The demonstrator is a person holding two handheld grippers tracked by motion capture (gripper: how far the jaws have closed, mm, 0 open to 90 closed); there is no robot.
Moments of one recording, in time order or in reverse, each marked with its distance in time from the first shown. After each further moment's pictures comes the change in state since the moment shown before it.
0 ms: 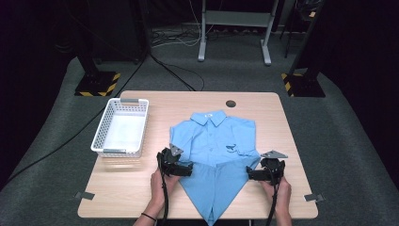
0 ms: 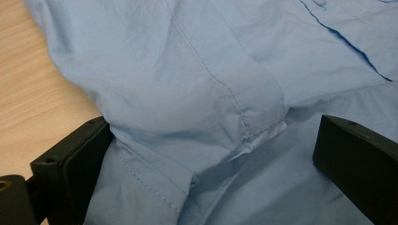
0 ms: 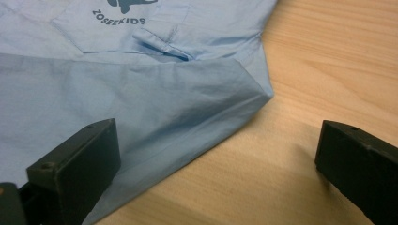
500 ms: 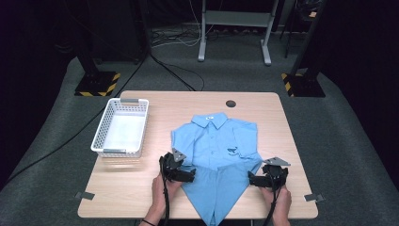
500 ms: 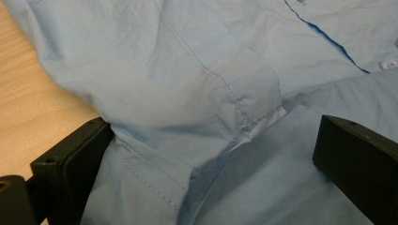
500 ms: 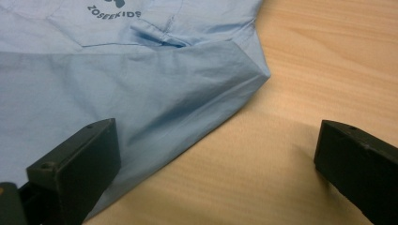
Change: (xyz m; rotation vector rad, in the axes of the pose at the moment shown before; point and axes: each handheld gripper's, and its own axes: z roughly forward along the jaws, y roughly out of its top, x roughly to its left) left arm -0.016 -0.008 -0.008 0.001 -0.026 0.026; right arm 0.009 -0.017 -0.017 0.001 -0.052 0.044
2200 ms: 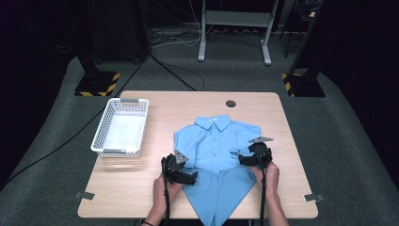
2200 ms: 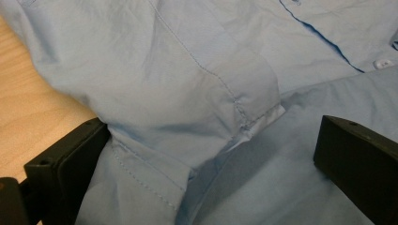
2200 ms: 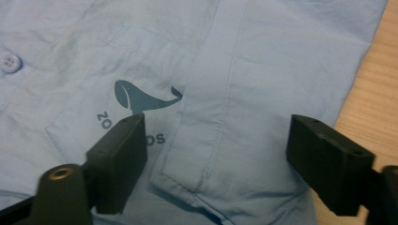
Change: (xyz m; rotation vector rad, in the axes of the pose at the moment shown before) left arm -0.006 -0.001 0.000 0.001 -0.037 0.029; right arm 0.014 0.070 0.045 0.080 0.041 -0.076
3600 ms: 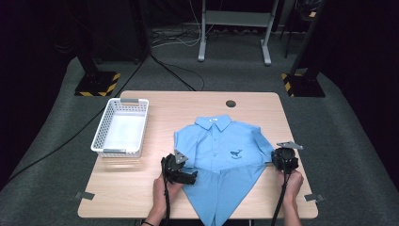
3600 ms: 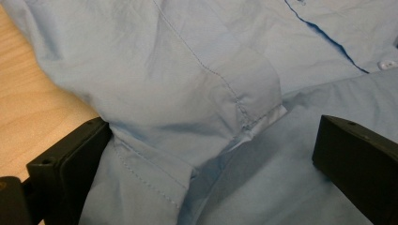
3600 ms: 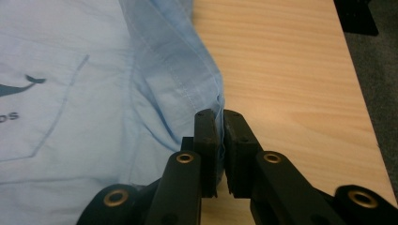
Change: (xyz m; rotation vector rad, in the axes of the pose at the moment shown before) left arm 0.001 0.000 0.000 0.002 0.006 -0.005; right arm -0.062 -0.036 -0.041 -0.088 -0.203 0.159
